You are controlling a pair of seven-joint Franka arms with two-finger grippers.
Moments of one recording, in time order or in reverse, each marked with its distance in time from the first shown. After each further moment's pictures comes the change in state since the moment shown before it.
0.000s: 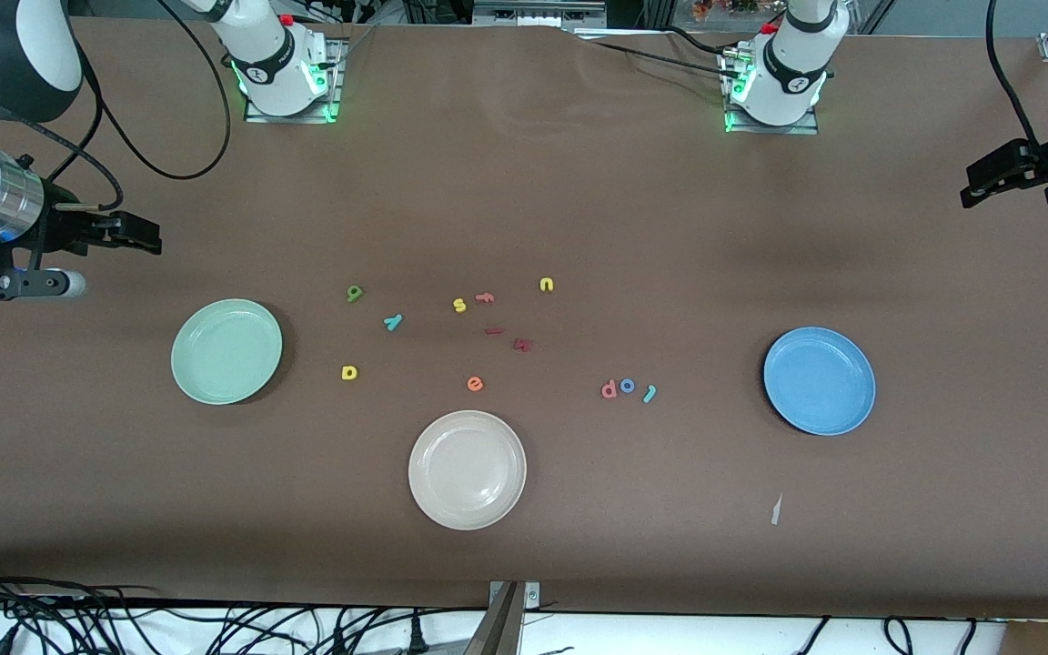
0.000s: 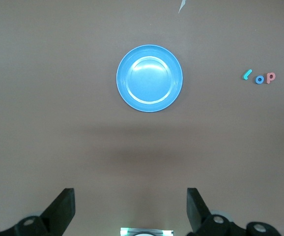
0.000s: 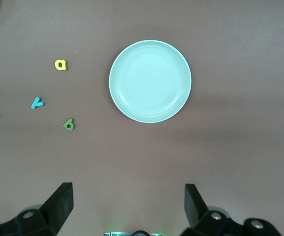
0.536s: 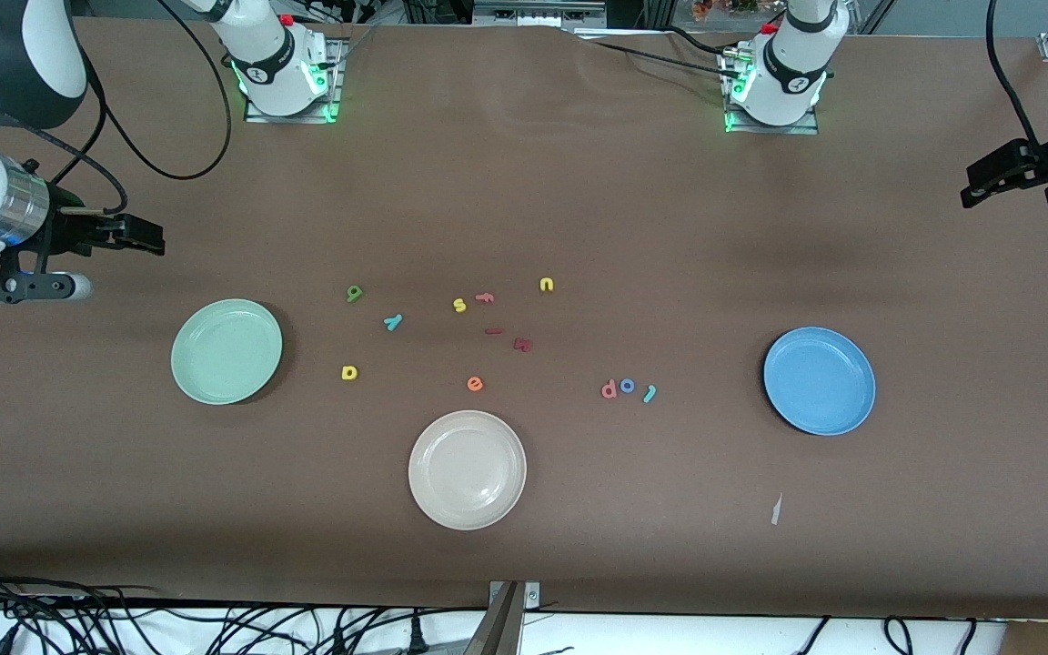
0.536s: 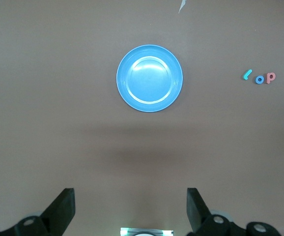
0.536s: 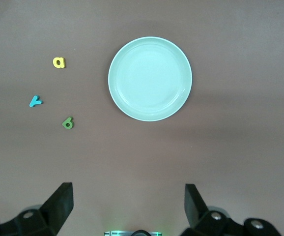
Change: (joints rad) left arm 0.000 0.000 0.000 0.000 0.000 0.000 0.000; right arm 0.000 0.003 0.000 -0.007 0.000 0.000 0.004
